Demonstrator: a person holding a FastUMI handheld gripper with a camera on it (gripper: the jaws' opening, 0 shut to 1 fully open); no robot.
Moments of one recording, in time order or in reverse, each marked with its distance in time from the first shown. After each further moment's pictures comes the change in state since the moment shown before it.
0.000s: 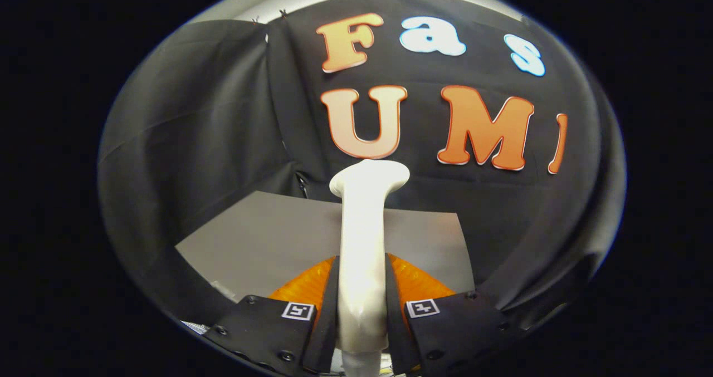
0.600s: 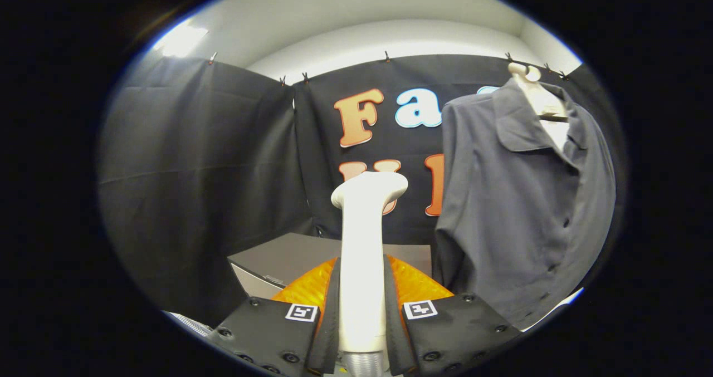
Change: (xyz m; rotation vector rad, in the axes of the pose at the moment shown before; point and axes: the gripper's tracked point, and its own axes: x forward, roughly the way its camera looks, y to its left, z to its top) arm -0.204 -0.016 0.017 0.018 -0.355 0.039
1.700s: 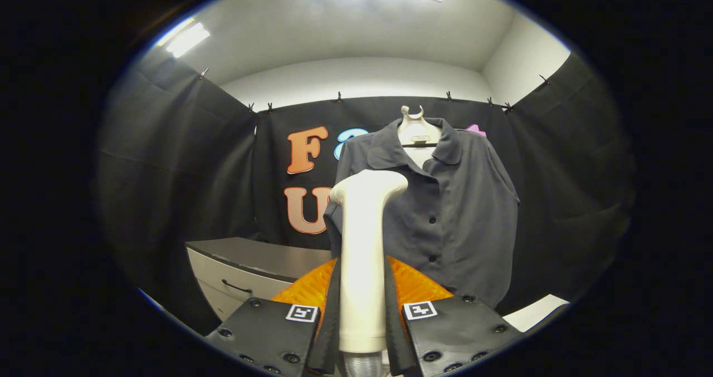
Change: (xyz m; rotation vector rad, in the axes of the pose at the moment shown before) arm -0.149 -0.132 -0.025 -0.093 -0.189 -0.259
